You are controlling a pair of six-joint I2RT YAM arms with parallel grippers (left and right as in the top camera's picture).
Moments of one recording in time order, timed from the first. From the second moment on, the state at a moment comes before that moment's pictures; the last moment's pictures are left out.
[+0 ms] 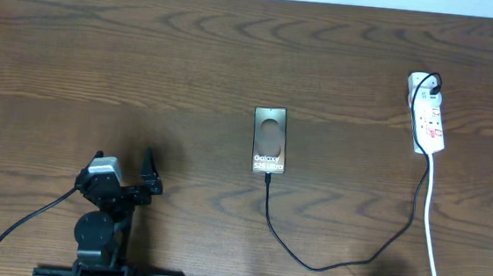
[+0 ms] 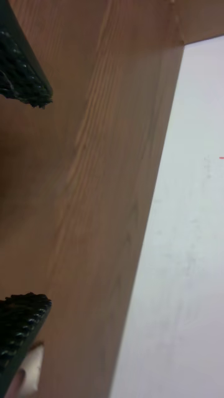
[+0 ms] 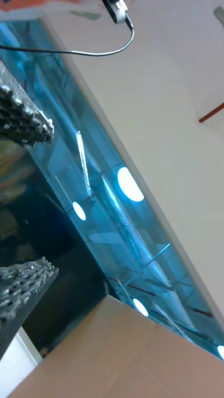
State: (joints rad) left arm 0.01 0.04 0.03 -0.13 -0.05 -0.18; right arm 0.01 0.06 1.61 -0.71 0.27 0.50
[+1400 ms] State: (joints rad) left arm 0.01 0.01 0.03 -0.13 -0.04 -0.06; right arm 0.00 0.01 1.22 -0.28 0.06 0.54
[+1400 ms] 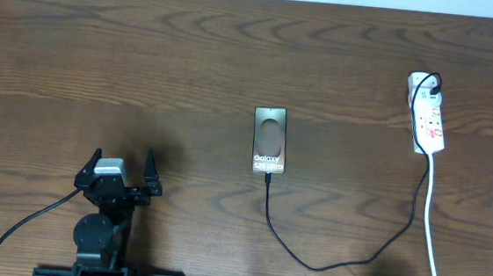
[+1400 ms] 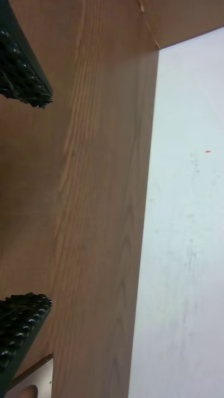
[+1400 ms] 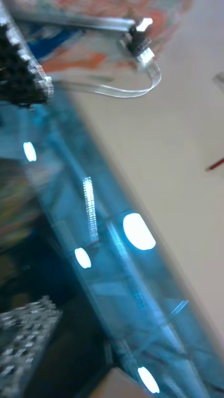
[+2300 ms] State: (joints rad) left arm 0.01 0.01 0.03 -0.13 -0.04 -0.06; right arm 0.00 0.02 0.22 -0.20 0.23 0.52
